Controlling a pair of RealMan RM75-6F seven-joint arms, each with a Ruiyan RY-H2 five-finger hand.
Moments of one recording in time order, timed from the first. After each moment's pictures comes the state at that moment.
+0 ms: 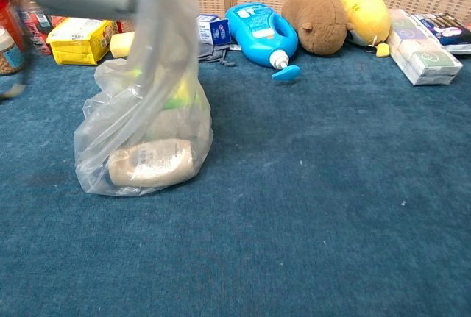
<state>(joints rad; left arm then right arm) -1.02 -1.07 0.04 -1.60 1.68 0.89 -2.97 -0.17 -1.17 0.00 -1.58 -1.68 1.78 0.16</state>
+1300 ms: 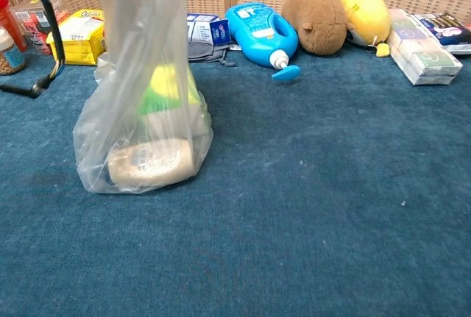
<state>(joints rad) -0.97 -1.17 -0.06 -1.58 1.59 1.02 -2.93 -0.17 -1.16 -0.01 -1.61 -1.69 1.78 0.14</state>
